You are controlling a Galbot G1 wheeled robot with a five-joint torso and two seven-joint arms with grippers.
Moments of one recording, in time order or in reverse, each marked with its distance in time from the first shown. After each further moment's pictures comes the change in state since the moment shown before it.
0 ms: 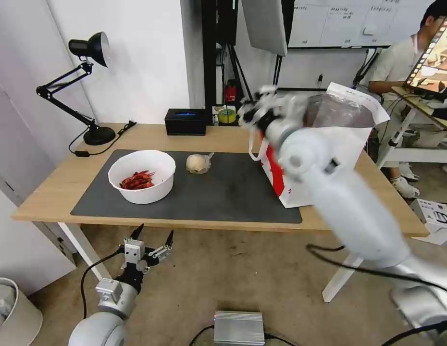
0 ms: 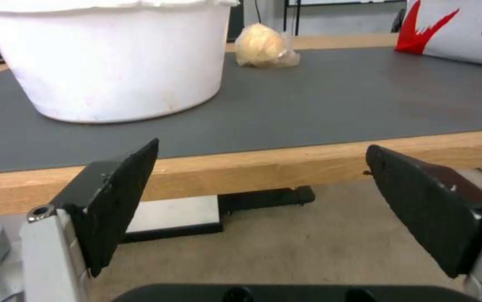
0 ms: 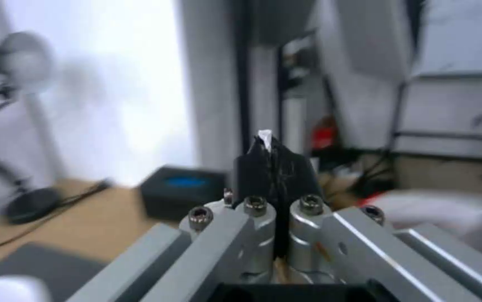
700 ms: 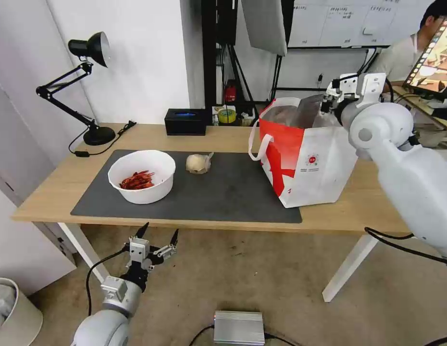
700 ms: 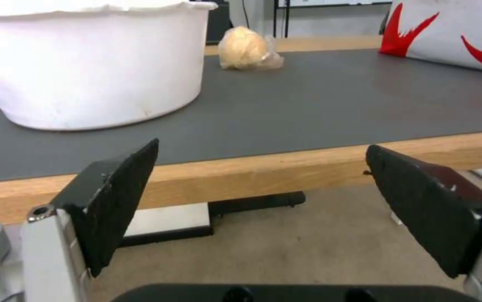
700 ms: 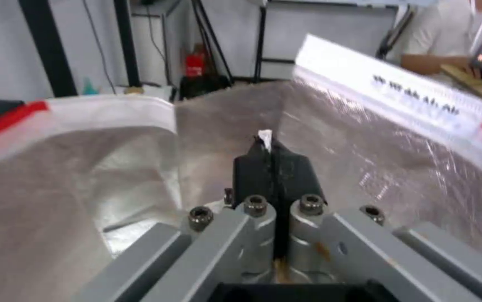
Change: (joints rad) left arm -0.020 0.005 0.032 0.001 0.004 0.003 -0.001; right arm -0.006 -0.167 0.054 -0.127 0.088 -0.172 0.133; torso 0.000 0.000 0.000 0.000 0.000
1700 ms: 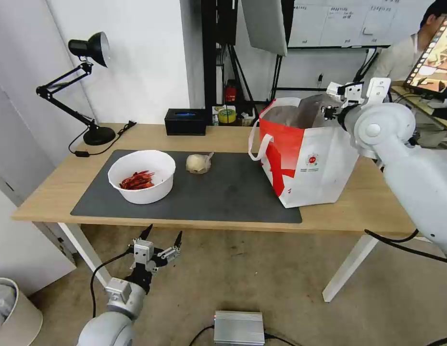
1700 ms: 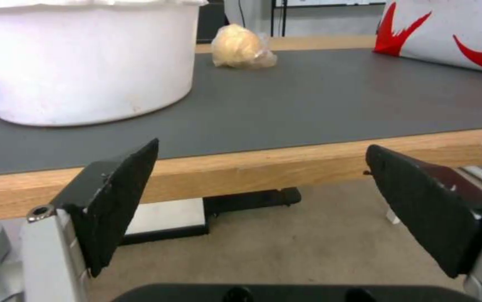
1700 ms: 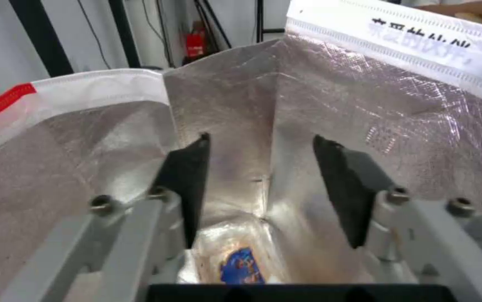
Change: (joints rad) left arm -0.001 -0.015 0.012 0.001 0.013 0.000 0.001; right arm 0.001 -0.018 0.000 0.011 0.183 0.004 0.108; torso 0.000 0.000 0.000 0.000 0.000
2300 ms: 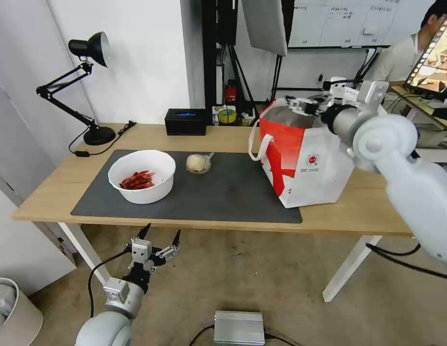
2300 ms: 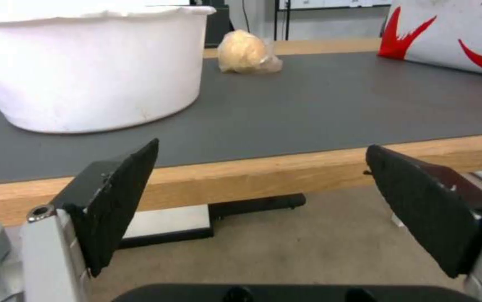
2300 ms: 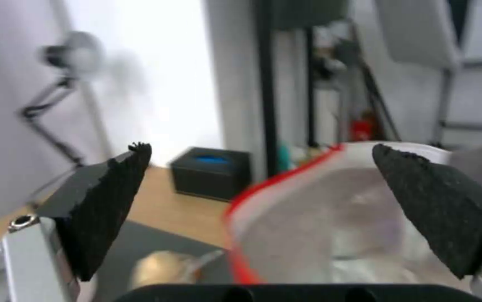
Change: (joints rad) left arm 0.005 -0.002 -0.015 -0.009 0.005 0.000 0.001; right arm -0.215 -0.073 0.058 0.257 -0.098 0.315 -0.496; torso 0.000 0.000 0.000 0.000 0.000
